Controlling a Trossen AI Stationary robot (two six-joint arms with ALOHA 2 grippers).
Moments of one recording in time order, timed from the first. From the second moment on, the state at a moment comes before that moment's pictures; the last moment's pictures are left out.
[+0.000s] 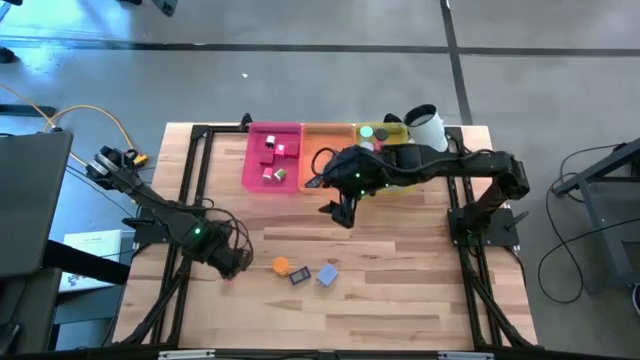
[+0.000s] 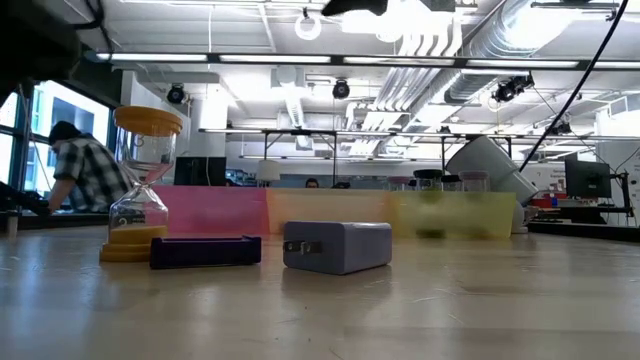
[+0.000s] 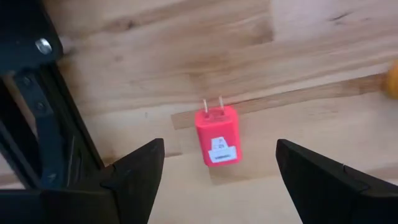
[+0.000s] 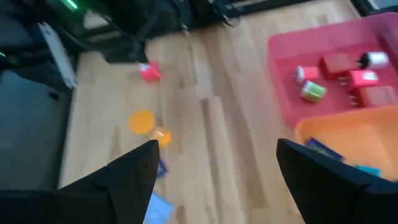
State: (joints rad) left arm -0.61 1.26 0.89 -1.09 0.02 -1.99; right arm 0.03 1.68 1.77 -0.82 -0.02 0.25
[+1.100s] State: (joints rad) left arm -0.67 1.43 0.70 -0.71 0.08 -1.99; right arm 0.16 1.68 1.77 -0.80 0.11 0.31
